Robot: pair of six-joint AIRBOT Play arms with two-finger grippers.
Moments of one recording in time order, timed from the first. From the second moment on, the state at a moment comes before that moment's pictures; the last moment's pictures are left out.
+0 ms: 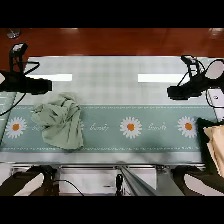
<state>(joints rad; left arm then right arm) -0.02 -1.06 1.06 1.39 -1.08 -1.51 0.03 -1.23 1.14 -1.44 1.26 1.54</state>
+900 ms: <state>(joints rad) -0.02 -1.06 1.06 1.39 -1.08 -1.51 0.03 -1.23 1.14 -1.44 1.23 1.54</state>
